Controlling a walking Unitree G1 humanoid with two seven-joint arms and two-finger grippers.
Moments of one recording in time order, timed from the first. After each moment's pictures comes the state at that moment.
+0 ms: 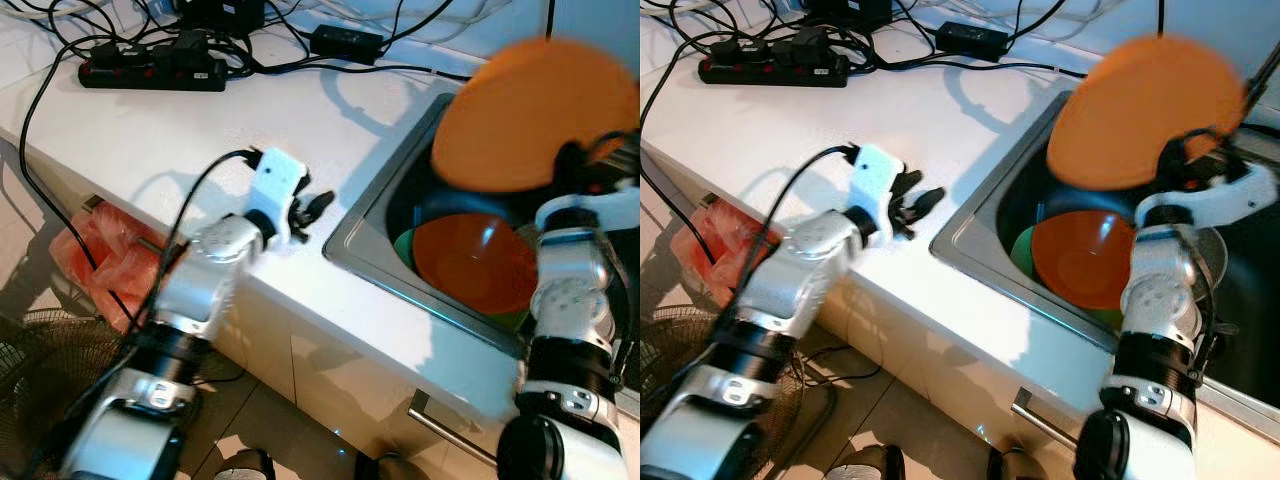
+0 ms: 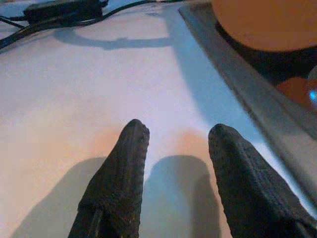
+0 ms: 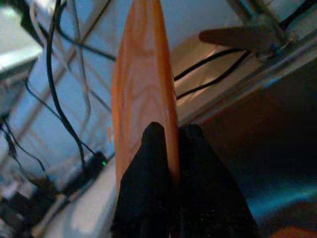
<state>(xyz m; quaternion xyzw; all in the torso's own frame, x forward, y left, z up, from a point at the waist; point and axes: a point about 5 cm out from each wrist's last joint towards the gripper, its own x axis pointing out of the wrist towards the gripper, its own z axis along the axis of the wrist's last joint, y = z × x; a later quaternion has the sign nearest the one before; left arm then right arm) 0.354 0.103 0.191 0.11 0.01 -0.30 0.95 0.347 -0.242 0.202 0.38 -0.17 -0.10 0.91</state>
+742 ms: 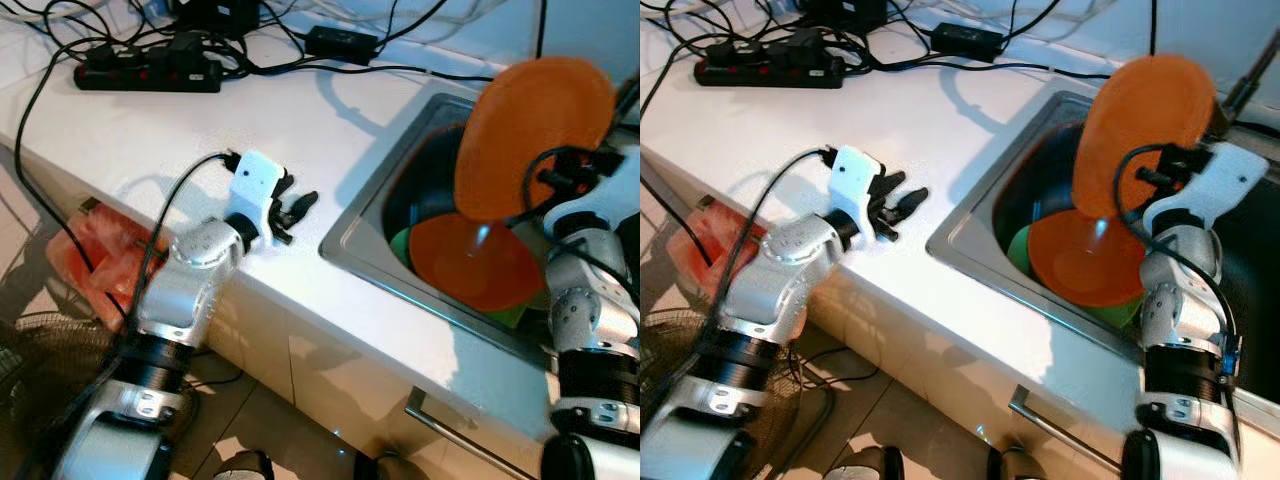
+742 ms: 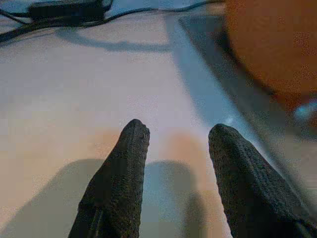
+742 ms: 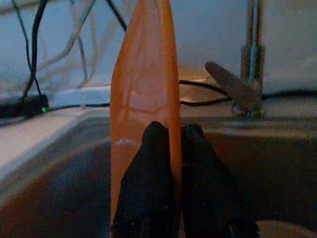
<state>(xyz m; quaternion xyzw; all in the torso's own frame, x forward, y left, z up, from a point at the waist) 0.348 0.112 0.190 0.04 0.00 -0.30 0.95 0.340 -0.254 0.201 0.07 -0.12 -0.12 0.98</state>
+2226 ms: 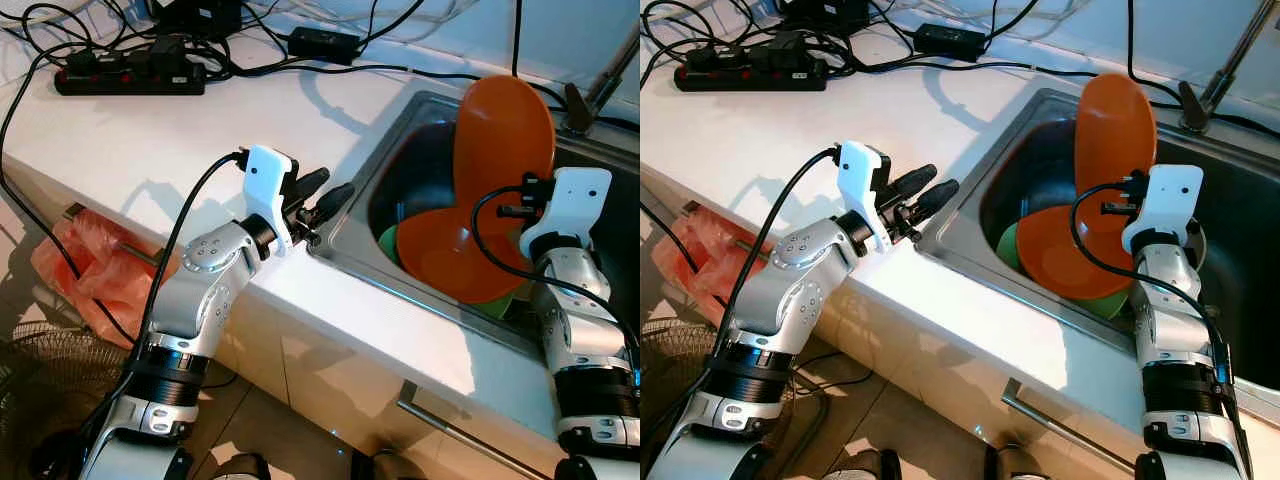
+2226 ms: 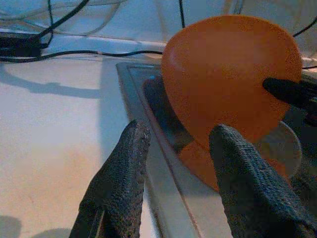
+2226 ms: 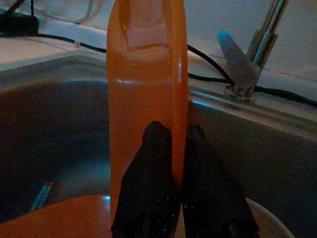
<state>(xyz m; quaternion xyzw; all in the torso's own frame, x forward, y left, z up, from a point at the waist) 0.324 0.091 0.204 0.02 -0.03 -0.43 0.90 0.340 -0.235 0.171 -0.09 -0.05 -0.08 0.99</state>
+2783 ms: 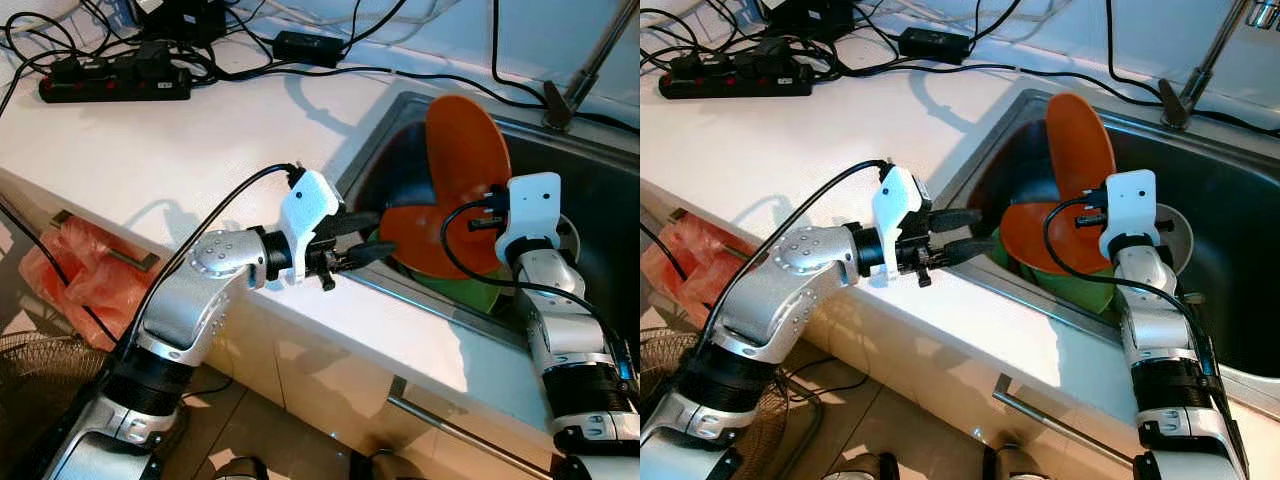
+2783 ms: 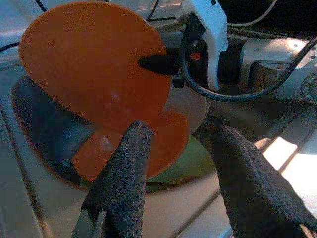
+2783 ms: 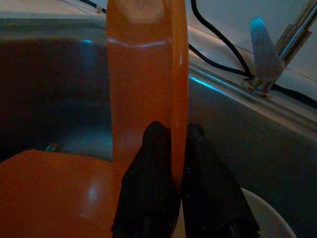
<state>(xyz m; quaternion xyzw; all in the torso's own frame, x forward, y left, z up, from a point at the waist) 0.303 0.071 0.206 0.09 0.00 -0.55 0.83 0.345 -0.220 0.160 -0.14 -0.02 -0.04 0.99</state>
